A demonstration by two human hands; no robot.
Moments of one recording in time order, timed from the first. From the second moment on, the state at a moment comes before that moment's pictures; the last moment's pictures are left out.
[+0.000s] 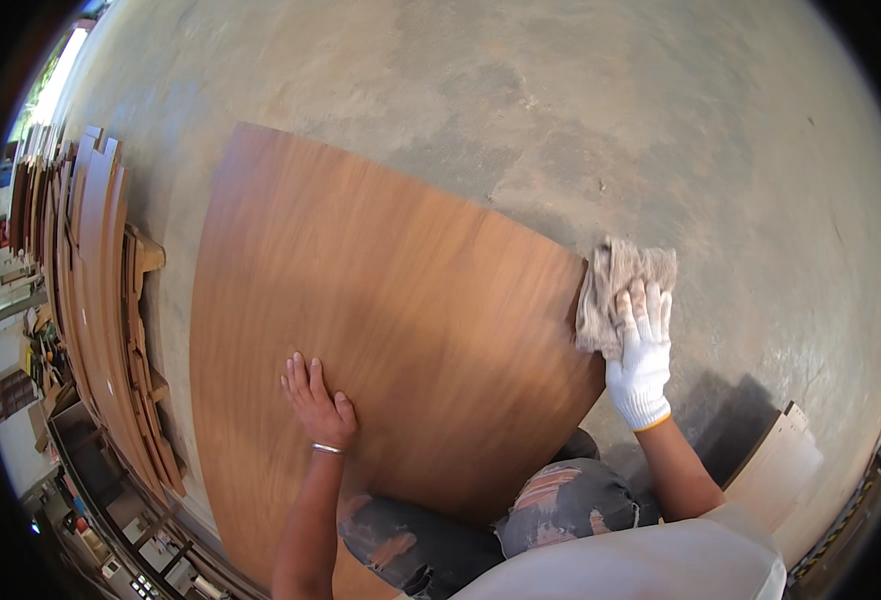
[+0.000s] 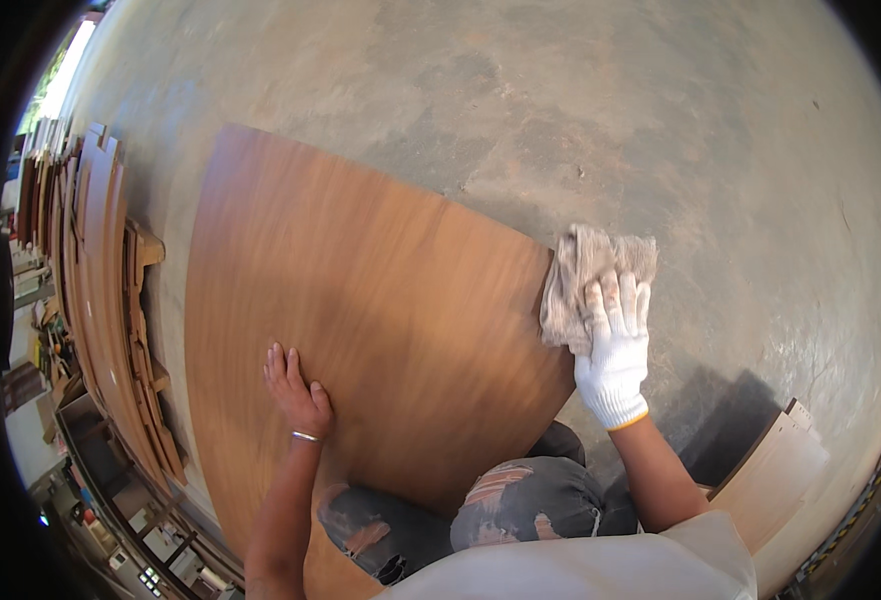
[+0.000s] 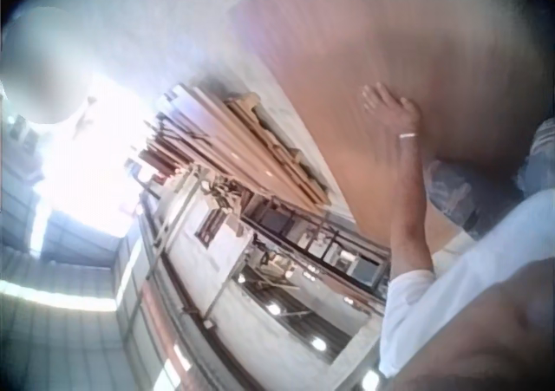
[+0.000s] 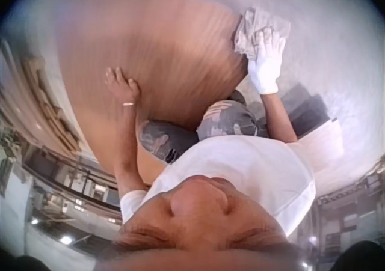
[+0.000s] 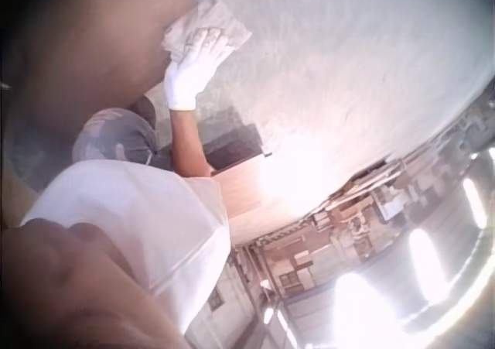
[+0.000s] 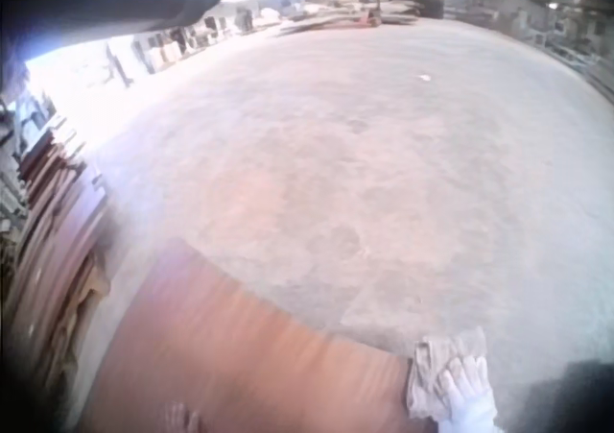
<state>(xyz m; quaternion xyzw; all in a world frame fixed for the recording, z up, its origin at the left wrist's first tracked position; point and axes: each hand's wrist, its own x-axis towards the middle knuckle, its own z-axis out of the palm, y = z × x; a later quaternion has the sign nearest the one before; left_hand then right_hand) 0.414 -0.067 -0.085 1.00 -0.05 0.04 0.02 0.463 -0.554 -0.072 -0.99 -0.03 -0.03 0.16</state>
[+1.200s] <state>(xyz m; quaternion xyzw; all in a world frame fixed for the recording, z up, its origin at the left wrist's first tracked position) 0.419 -0.075 -0.085 1.00 -0.06 0.04 0.04 0.471 -0.572 -0.059 -0.97 -0.04 0.05 0.22</state>
